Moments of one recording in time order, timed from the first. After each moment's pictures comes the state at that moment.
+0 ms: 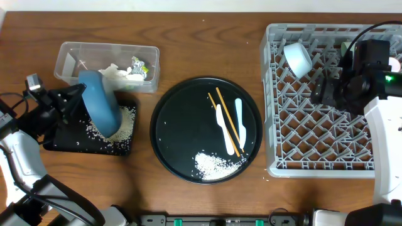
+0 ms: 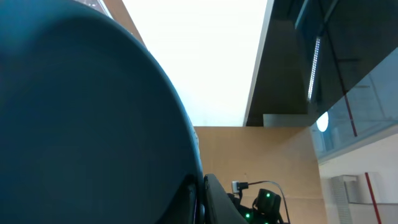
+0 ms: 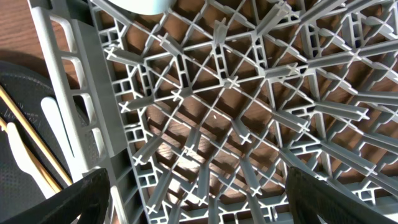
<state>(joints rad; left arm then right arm) 0.78 1.52 1.03 -0.54 1.46 -0.49 -0.13 1.49 1.41 -1.13 -0.03 0.14</state>
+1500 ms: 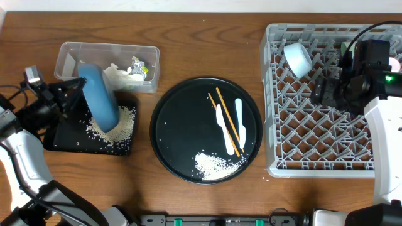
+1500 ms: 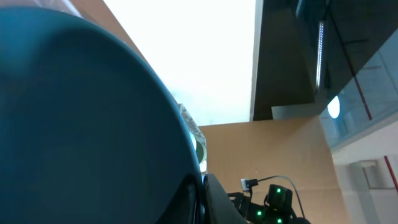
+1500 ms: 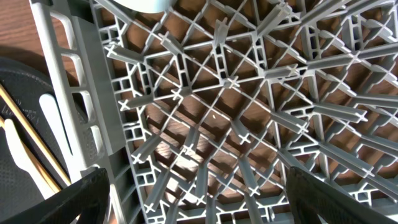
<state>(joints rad) 0.74 1.48 1.03 -0.39 1.45 -0.56 -0.13 1.49 1.41 -1.14 -0.03 0.12</state>
